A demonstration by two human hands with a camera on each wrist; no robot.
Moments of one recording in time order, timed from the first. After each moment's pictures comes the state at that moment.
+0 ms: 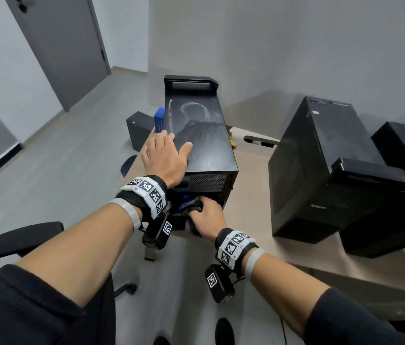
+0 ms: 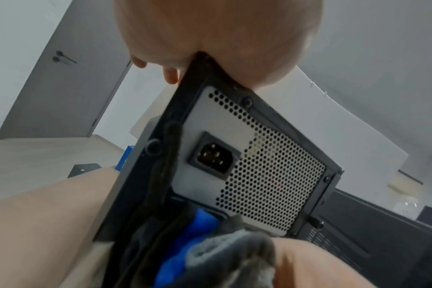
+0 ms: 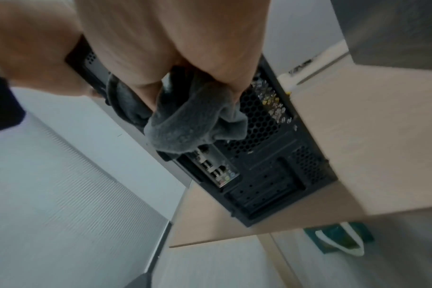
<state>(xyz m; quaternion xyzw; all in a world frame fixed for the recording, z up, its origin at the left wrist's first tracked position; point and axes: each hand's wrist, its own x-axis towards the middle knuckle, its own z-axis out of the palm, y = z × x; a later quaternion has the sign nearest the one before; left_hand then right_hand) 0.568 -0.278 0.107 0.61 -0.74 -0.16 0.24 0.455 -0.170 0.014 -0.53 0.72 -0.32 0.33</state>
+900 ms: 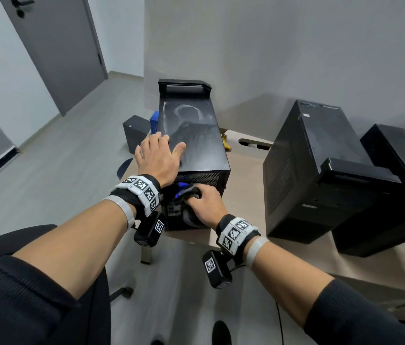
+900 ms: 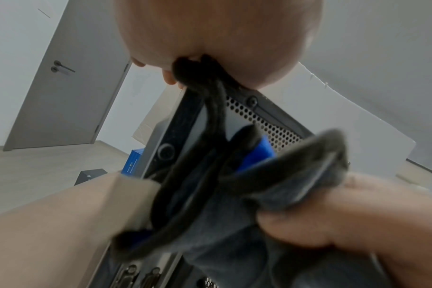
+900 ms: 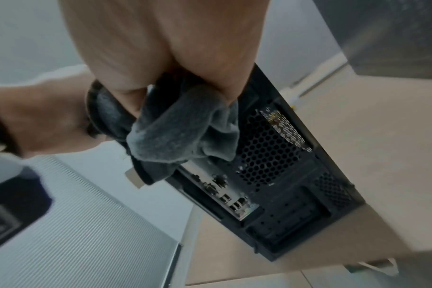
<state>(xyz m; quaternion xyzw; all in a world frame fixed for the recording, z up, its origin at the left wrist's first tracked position) 0.569 -0.281 0.105 0.61 -0.75 -0.13 0.22 0.439 -0.183 0.045 -0.57 0.66 -0.35 0.33</state>
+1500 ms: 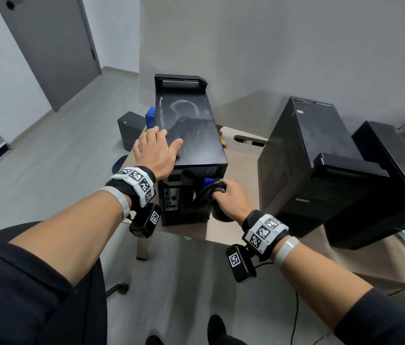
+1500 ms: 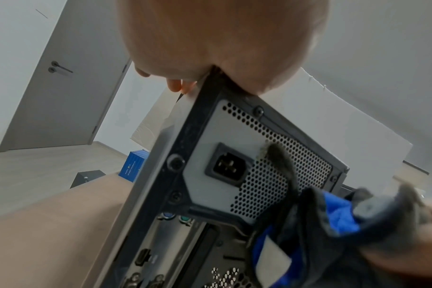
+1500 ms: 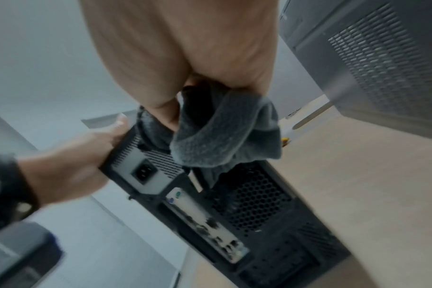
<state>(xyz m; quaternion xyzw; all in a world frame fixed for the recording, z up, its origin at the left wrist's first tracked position) 0.572 -0.282 0.108 0.59 -0.76 -0.15 0.21 0.387 -0.155 0.070 -0.53 0.73 -0.31 0.29</state>
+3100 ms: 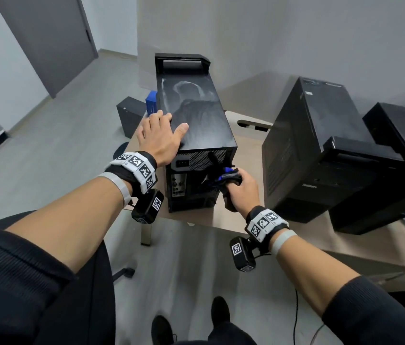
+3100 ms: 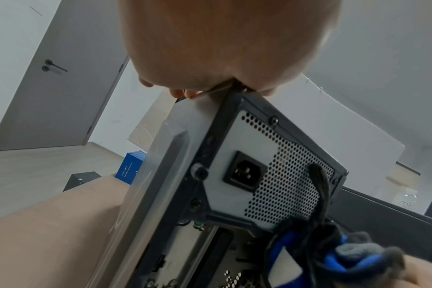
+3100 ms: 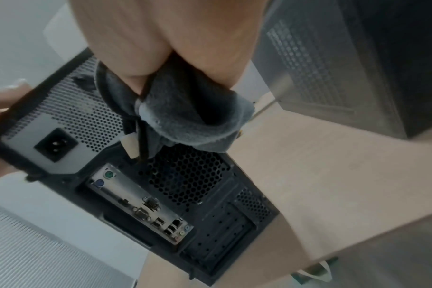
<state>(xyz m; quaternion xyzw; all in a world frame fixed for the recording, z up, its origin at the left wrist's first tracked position) 0.572 -0.286 0.104 0.58 -0.76 -0.20 0.21 0.375 -0.152 0.016 -0.44 0.73 -0.46 0.25</state>
